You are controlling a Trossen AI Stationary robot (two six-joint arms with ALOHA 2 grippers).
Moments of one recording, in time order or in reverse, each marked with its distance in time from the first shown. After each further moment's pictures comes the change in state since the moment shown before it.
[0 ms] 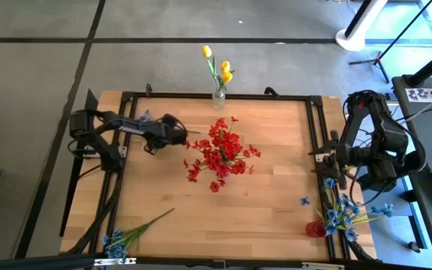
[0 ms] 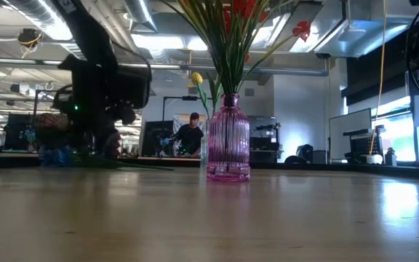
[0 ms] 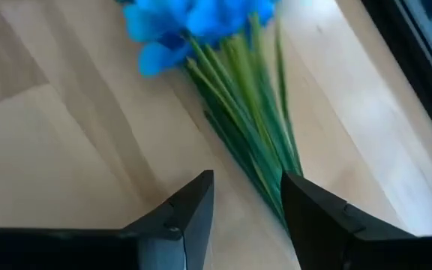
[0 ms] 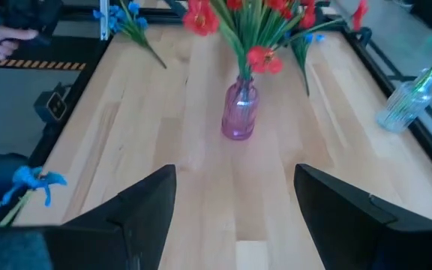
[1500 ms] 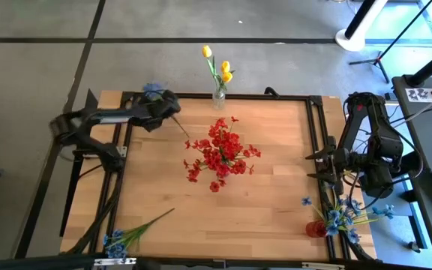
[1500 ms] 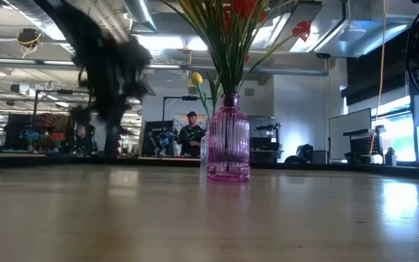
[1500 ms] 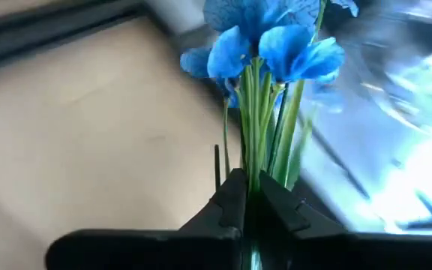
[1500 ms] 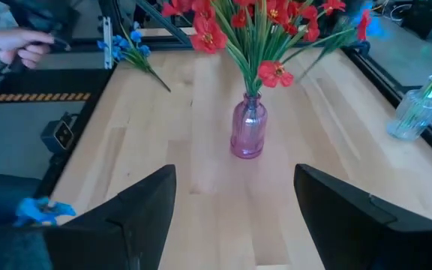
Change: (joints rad) left arm 0.289 -0.172 -0.003 0.368 -0.134 0.672; right arm 0.000 0.000 -0.094 0.151 0.083 0.010
